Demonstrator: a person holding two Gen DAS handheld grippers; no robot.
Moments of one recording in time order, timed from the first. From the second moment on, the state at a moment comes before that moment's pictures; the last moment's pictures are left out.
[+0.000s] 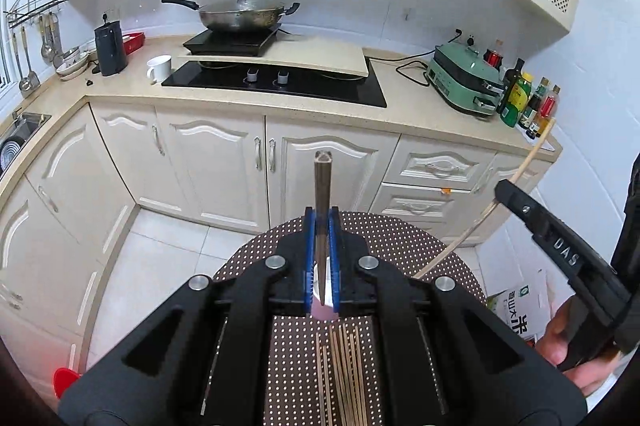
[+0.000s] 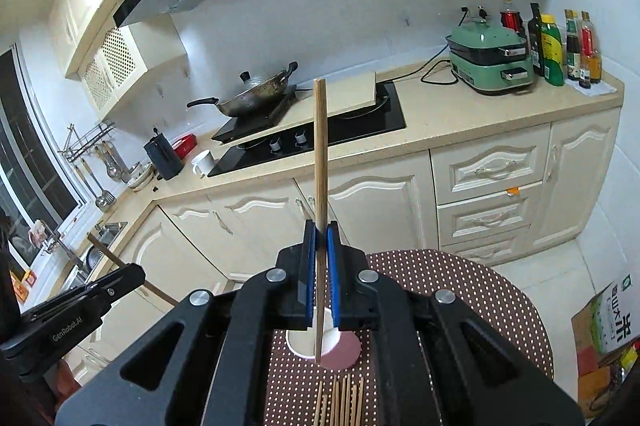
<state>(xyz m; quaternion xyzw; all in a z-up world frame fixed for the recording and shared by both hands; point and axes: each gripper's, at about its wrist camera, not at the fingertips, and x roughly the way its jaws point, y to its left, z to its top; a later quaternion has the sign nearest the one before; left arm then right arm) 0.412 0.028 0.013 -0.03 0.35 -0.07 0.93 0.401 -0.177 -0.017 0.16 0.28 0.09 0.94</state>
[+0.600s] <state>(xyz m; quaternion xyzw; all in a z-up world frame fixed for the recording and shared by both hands) 0.488 0.013 -0.062 -0.04 0.44 -0.07 0.89 0.470 -0.145 -0.088 0.14 0.37 0.09 0.91</state>
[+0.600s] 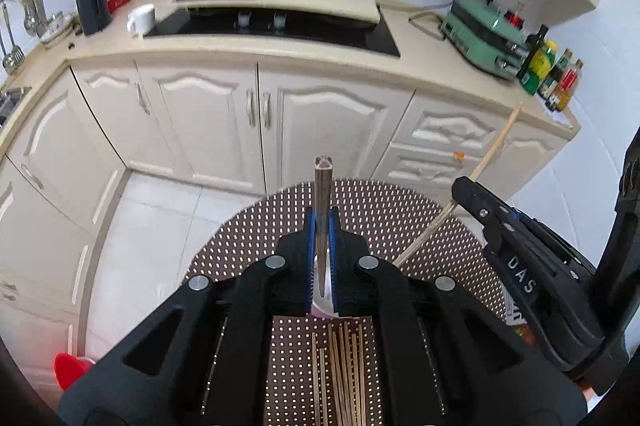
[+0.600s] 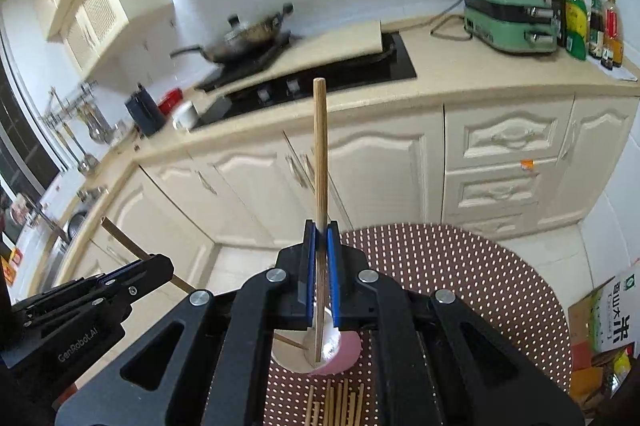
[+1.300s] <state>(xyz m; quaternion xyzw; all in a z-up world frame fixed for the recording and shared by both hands) 0.517 0.013 -0.126 -0.04 0.49 -0.10 0.87 0.497 -0.134 -0.151 0.13 0.47 0.10 0.87</state>
